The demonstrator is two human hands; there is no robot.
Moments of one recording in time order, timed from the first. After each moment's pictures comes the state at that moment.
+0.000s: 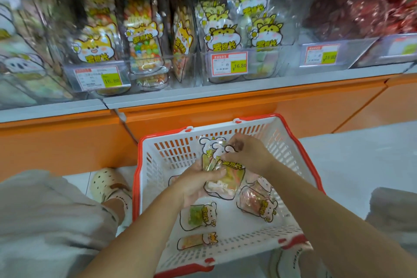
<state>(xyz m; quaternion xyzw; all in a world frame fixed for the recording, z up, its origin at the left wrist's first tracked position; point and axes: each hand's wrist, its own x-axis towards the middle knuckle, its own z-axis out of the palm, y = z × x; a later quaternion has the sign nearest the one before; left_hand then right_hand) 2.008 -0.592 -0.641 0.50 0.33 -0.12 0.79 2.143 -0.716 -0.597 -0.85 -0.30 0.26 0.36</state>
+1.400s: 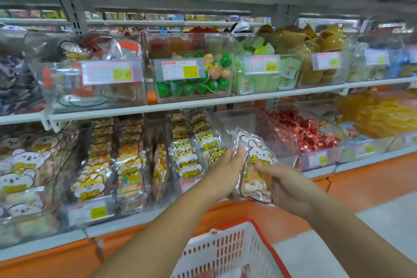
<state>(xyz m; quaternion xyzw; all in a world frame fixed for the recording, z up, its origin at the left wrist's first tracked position) 2.138 -0.641 -0.357 0.84 0.10 0.08 0.53 2.214 -0.786 -0.376 -0.55 -0.15 0.35 0.74</state>
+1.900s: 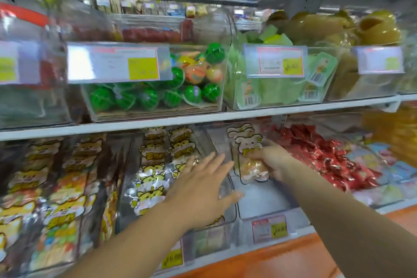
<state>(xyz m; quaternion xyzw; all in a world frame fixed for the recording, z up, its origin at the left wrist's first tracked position) 2.268 -0.566 -0.395 1.00 0.03 0.05 0.03 2.455 -0.693 -0.402 -0.71 -0.11 0.21 0.66</state>
